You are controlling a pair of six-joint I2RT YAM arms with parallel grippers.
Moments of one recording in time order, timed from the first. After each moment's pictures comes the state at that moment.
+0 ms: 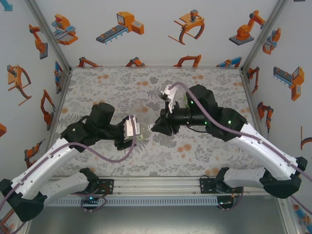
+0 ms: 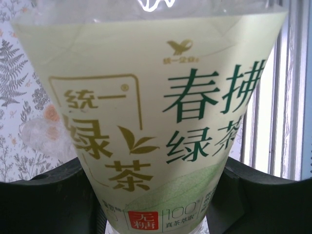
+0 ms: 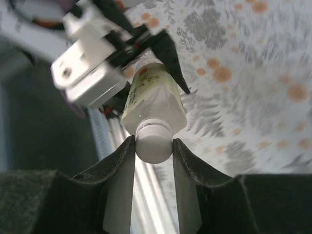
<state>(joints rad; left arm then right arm) -0.77 0.94 0.99 -0.77 0.47 0.66 0.97 1.17 1.43 -0.67 -0.33 0.22</state>
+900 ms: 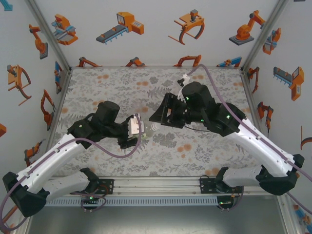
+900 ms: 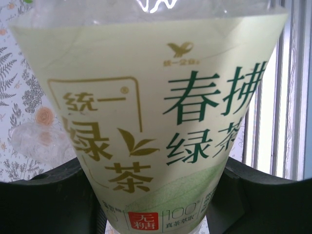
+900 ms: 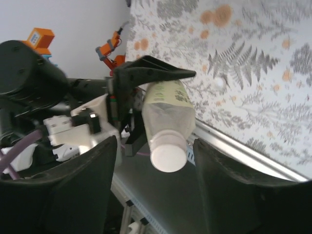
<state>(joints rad) -0.77 1.00 0.99 -0.73 0.49 0.66 0.94 1.23 1.56 -0.86 -0.11 0.96</state>
